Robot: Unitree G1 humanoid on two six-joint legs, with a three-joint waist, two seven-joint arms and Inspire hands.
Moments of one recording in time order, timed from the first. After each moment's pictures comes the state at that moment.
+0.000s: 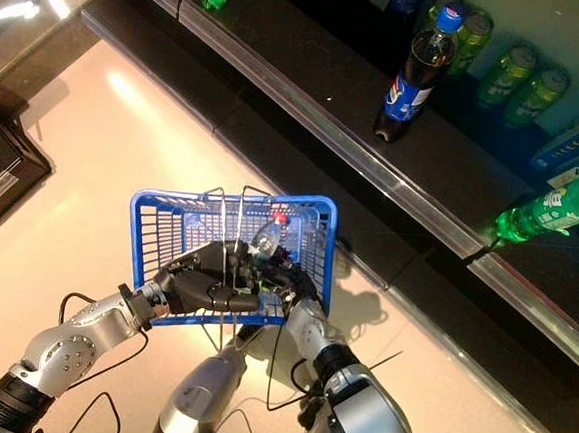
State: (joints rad) left arm -0.16 0.60 -0.30 -0.10 -1.04 0.28 -0.41; right arm -0.62 -0.07 0.43 0.93 1.03 0.03 -0.32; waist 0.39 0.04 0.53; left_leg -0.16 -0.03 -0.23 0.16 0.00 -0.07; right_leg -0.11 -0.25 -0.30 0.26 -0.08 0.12
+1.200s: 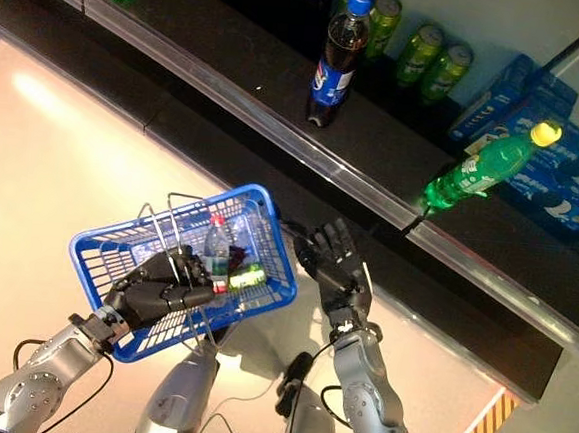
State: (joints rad) left arm 0.14 0.51 -0.02 -0.10 -1.04 0.17 -0.40; right arm 0.01 -0.23 0.18 -0.04 0.86 -0.05 -0.05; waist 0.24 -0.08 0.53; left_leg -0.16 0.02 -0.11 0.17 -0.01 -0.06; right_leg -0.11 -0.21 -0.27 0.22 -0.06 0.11
